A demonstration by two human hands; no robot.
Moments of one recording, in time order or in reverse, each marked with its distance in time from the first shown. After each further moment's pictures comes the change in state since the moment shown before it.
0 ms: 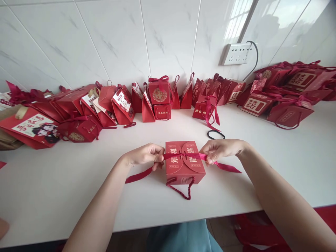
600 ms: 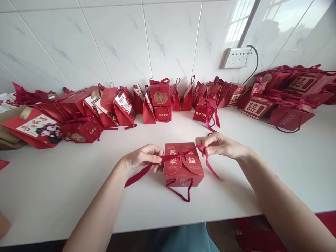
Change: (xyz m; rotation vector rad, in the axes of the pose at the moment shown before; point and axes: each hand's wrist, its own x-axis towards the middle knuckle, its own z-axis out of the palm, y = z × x) left_hand -0.005 0.000 -0.001 -0.215 -0.061 0.038; right_hand 0.001 -0.015 0.012 -0.038 0.354 -0.372
